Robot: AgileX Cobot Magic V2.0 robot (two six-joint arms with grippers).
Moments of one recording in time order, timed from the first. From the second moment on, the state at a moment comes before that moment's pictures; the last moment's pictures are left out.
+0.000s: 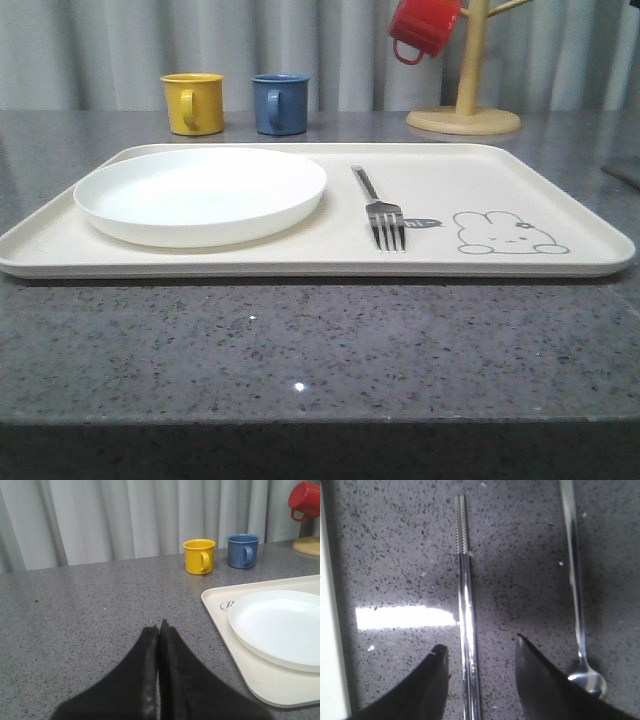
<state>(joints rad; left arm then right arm) -0.08 0.12 -0.34 -0.06 0.39 0.17 -0.07 1.72 -1.57 0.07 1.24 0.01</state>
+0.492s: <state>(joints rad) -0.08 0.12 -0.34 -0.06 0.39 0.17 -0.07 1.79 -1.50 0.11 1.22 -0.01</state>
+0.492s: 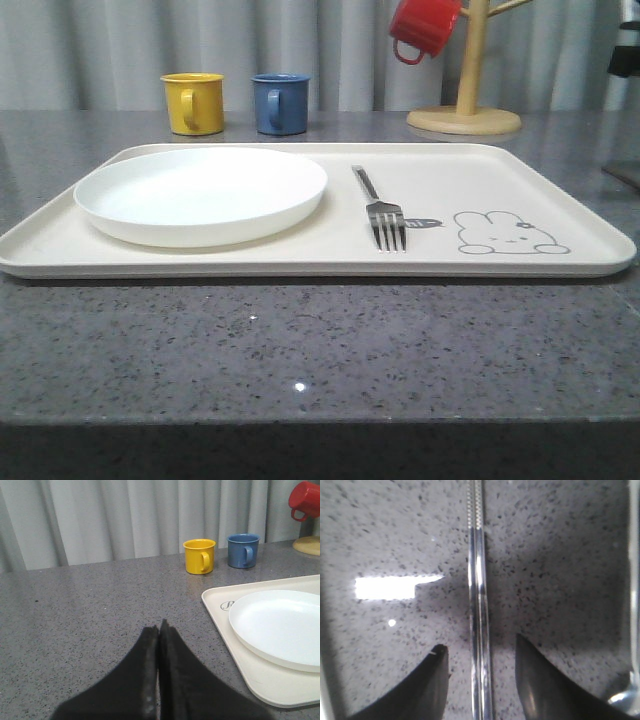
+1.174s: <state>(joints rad) -0.08 0.12 -0.34 -0.06 0.39 0.17 -0.05 1.82 -1.49 0.11 1.18 -0.01</state>
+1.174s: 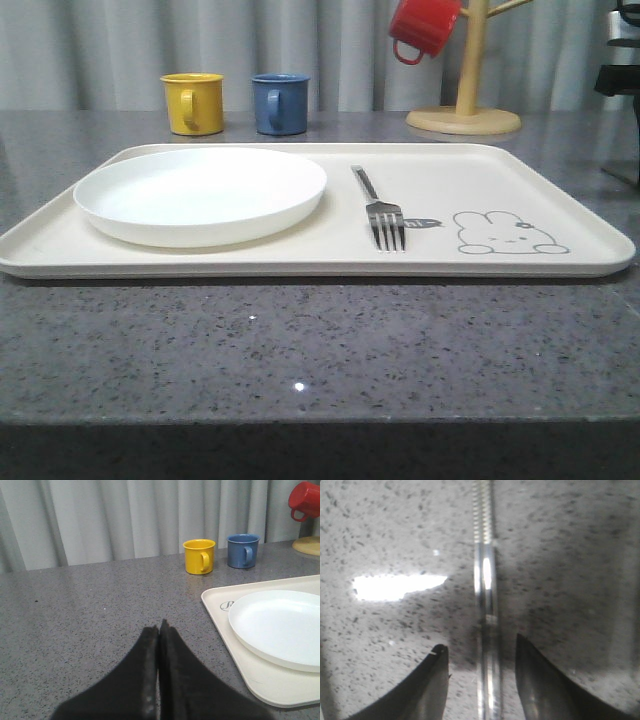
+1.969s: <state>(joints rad) -0.08 0.12 -0.34 -0.06 0.39 0.17 -0.01 1.83 -1.49 0.06 1.17 -0.01</state>
